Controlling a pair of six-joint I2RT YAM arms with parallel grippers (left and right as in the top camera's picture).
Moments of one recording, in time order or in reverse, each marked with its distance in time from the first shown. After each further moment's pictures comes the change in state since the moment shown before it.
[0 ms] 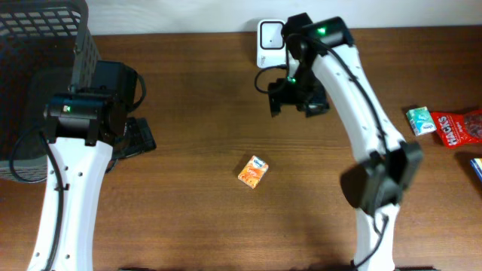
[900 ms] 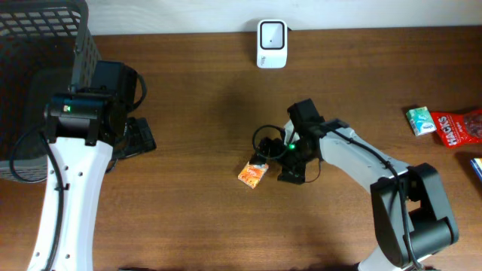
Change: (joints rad) left arm 0.000 0.000 -0.001 0.000 0.000 0.000; right arm 0.018 -0.364 -1.250 1.075 -0.488 0.408
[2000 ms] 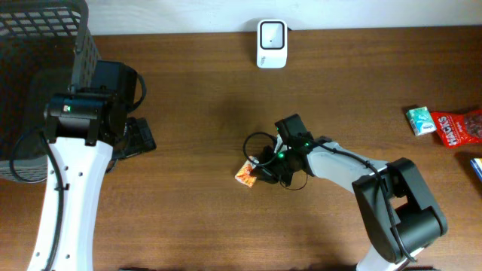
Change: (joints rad) left arm 0.000 0.000 0.000 0.000 0.000 0.000; right arm 0.083 0.052 -0.082 0.240 0.046 0.207
